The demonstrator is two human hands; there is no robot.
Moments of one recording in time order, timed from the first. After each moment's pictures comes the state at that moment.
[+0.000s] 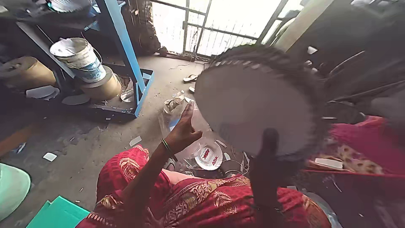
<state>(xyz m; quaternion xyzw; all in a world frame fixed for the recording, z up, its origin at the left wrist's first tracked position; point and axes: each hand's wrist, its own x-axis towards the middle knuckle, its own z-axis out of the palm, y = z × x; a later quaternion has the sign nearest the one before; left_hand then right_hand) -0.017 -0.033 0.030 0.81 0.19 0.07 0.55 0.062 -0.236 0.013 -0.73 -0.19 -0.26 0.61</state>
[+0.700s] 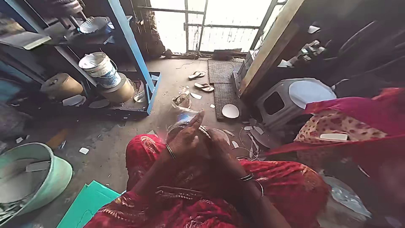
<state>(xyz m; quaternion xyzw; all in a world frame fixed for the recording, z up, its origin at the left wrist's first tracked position) -0.086 -0.093 0.007 0.93 0.04 0.12 0.35 0.019 -0.245 -0.040 -0.83 -0.44 0.11 0.32</state>
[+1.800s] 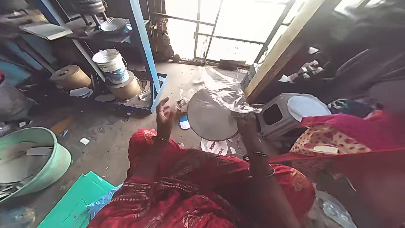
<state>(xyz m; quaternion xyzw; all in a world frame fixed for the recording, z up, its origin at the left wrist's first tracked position) -0.103 -0.041 -0.009 0.67 0.25 0.45 0.53 0.105 -0.252 0.009 -0.84 -0.22 0.06 0.48</state>
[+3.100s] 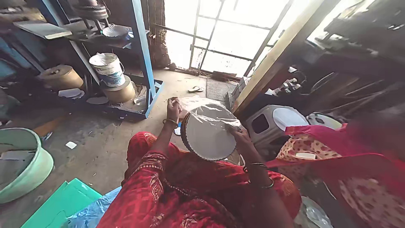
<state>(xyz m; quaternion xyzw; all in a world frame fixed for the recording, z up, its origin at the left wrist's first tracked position) -0.021 -0.005 -0.024 0.55 0.26 0.42 0.67 0.099 -0.275 -0.004 -0.73 -0.20 0.19 0.62</state>
